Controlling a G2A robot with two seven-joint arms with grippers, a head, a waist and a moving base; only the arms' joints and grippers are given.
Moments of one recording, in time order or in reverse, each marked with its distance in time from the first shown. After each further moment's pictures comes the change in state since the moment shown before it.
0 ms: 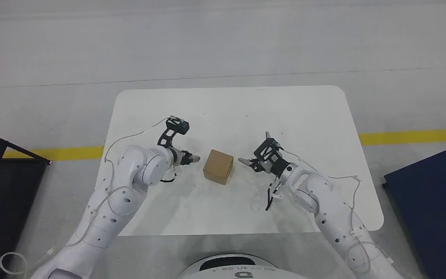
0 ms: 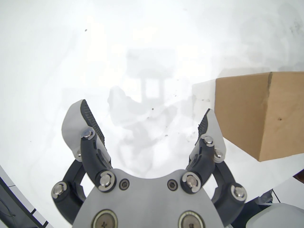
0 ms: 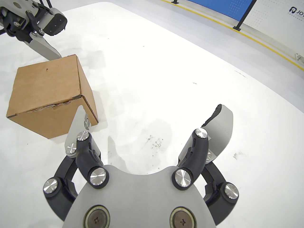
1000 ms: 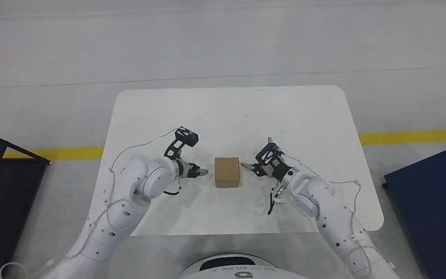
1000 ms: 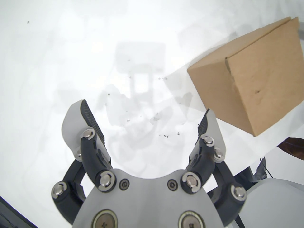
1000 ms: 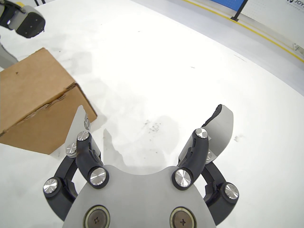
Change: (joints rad) left arm 0.103 0.009 -0.039 -0.120 -0.028 -0.028 -0.045; right arm -0.032 -0.001 -0.005 0.011 -0.029 -0.004 0.014
